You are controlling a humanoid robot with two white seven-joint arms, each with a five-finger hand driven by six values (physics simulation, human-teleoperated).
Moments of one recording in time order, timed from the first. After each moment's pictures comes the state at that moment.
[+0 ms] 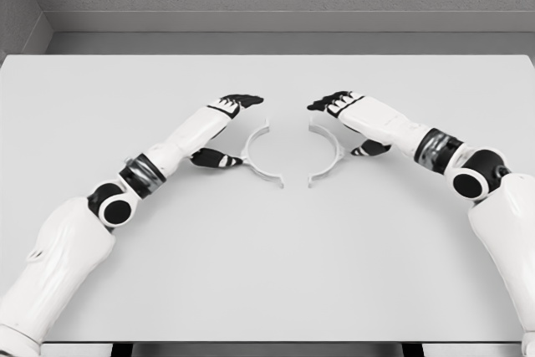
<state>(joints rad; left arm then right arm) -0.46 0.29 -0.53 -1.08 -0.49 -0.61 0.02 -0.46 -0.36 0.28 -1.22 0.78 -0.61 0.36</state>
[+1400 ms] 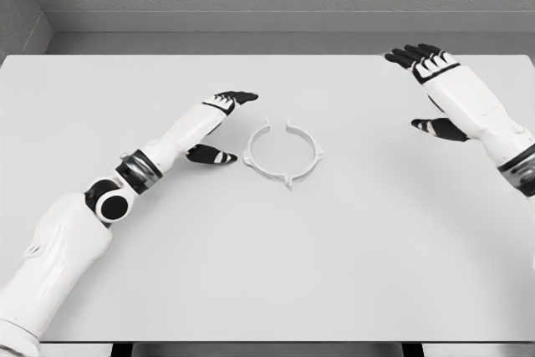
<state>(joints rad) -0.48 0.29 -0.53 -1.04 -0.49 -0.61 0.02 -0.16 -0.34 -0.19 -1.68 0.67 -0.61 0.37</state>
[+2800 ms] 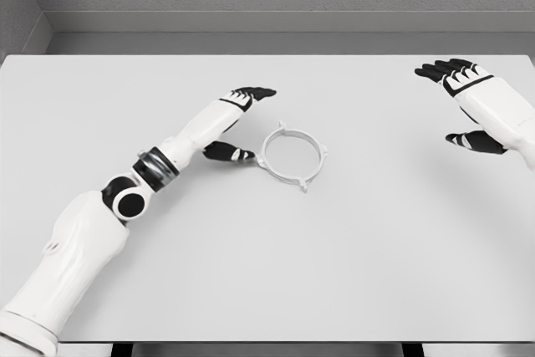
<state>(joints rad) -0.49 0.24 -0.52 -1.05 -0.51 -0.61 0.02 -0.14 -0.37 -0.30 -1.72 0.62 -0.61 0.58</state>
